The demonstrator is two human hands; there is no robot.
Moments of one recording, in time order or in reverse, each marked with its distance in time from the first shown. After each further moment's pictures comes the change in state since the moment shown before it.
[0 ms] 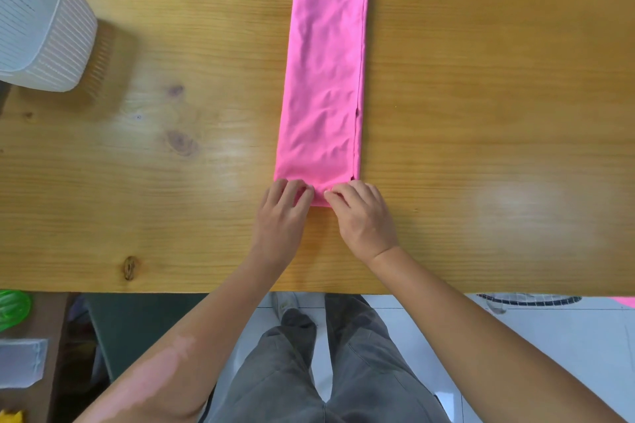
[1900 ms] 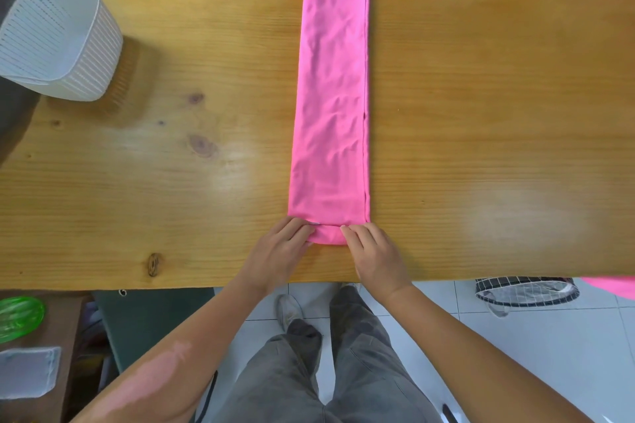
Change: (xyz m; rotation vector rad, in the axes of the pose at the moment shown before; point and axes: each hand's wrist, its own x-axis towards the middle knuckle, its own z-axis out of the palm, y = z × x) left_hand -0.065 -0.031 -0.027 -0.237 -0.255 0.223; right_hand -0.074 -0.042 -0.006 -0.043 -0.174 0.020
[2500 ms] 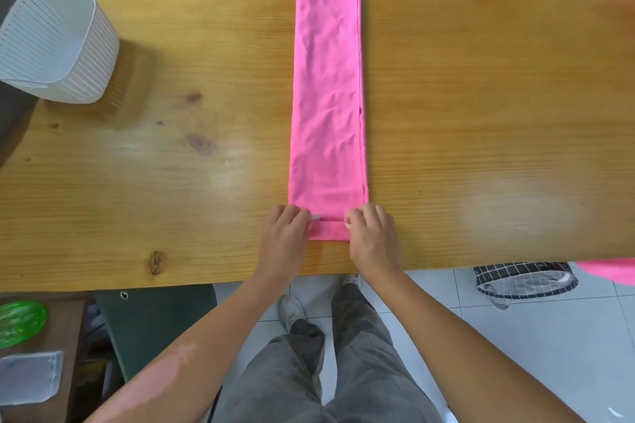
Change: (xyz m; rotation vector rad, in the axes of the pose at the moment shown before) left_hand 0.014 0.031 -0.008 -0.033 0.175 -0.307; right_hand 0.017 -0.015 -0.001 0.063 0.035 0.331
